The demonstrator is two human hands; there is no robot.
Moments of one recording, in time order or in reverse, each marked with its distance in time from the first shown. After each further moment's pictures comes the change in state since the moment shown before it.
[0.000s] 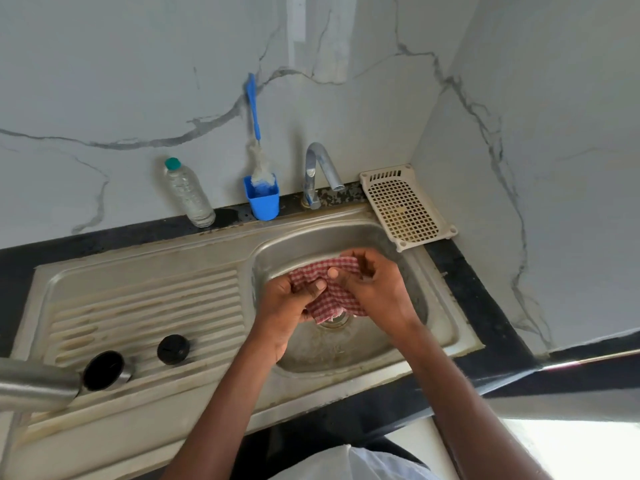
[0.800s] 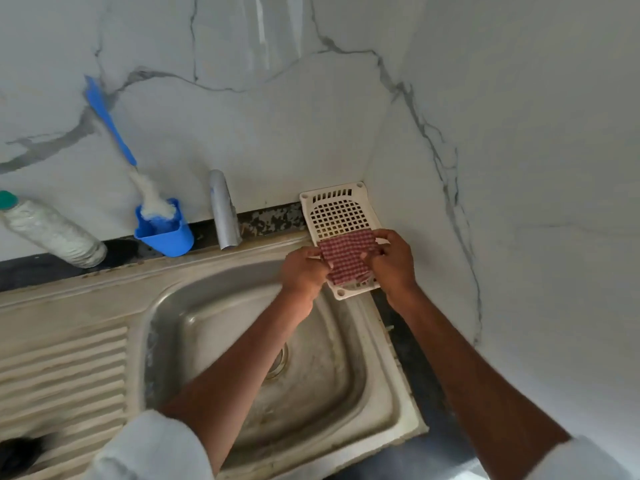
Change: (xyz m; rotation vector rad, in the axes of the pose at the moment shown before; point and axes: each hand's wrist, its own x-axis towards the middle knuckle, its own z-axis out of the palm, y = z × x) left_hand 0.239 -0.020 0.193 0.180 0.194 -0.187; right_hand 0.222 0.090 -0.171 -0.092 0.292 0.241
